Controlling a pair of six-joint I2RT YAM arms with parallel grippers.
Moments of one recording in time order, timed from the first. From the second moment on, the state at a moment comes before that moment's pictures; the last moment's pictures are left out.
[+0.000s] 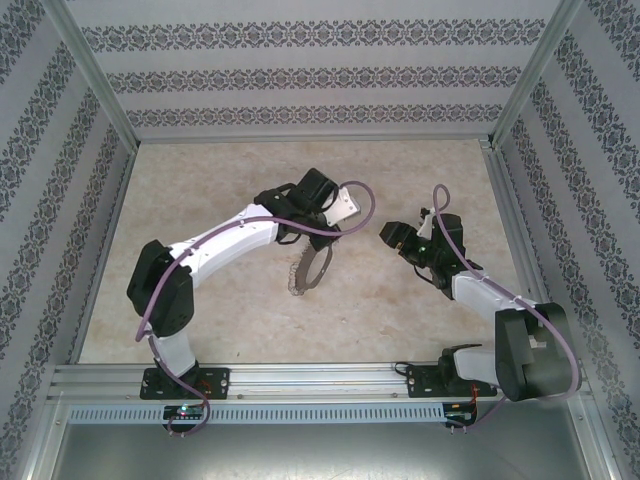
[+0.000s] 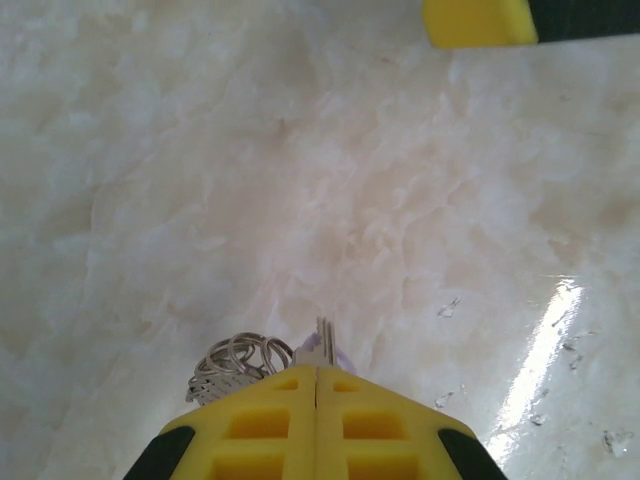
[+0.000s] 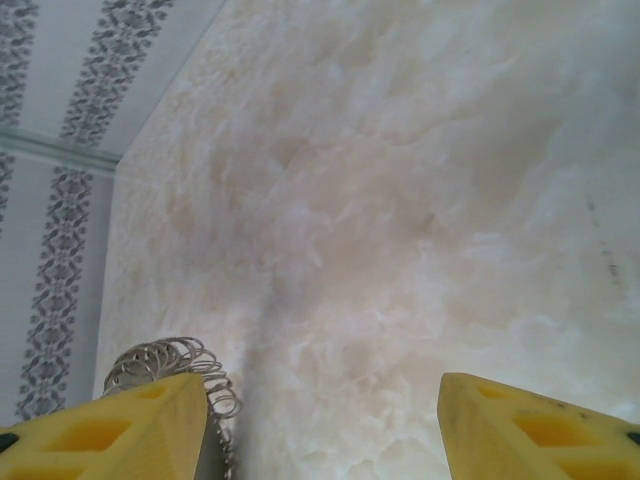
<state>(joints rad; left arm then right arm) -0.71 1.78 1.51 -0.68 0.15 0.29 0.12 1.27 0.48 0.23 -0.50 0.80</state>
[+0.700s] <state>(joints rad) -0.59 1.64 1.40 -0.59 0.55 0.32 0.23 1.32 0.56 0.38 -0.93 0.63</state>
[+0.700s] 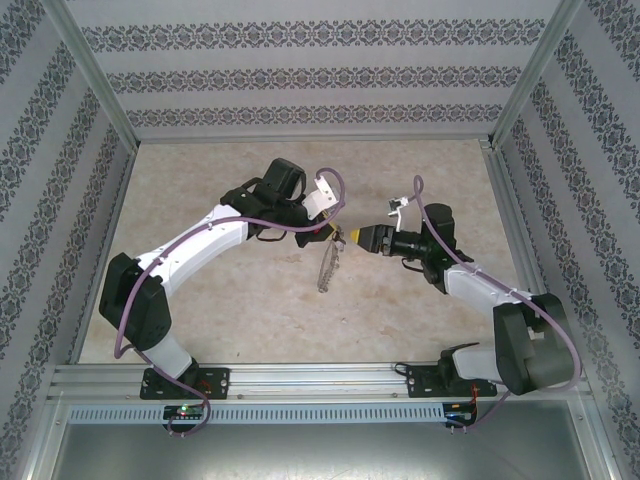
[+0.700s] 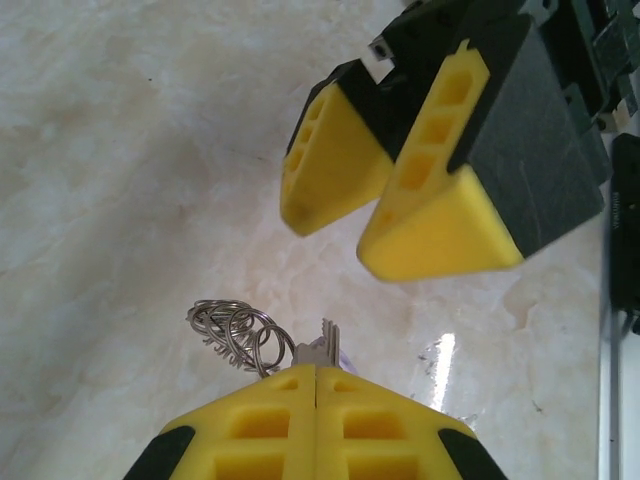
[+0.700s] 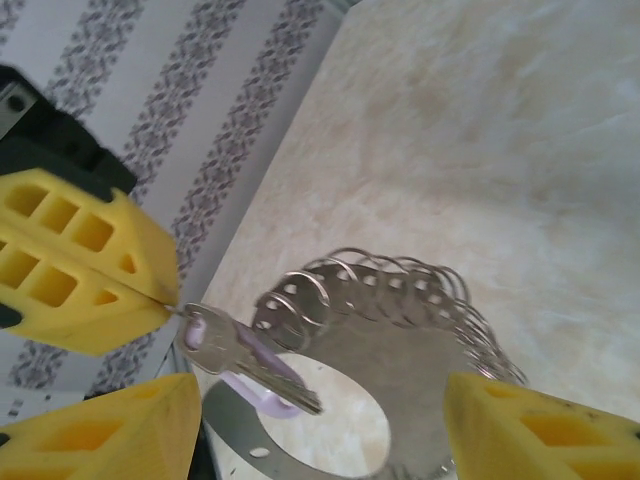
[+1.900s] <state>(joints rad) -0.59 1.64 1.43 -0.61 0.66 0.32 0.30 1.41 0.62 0.44 -1.05 0.59</state>
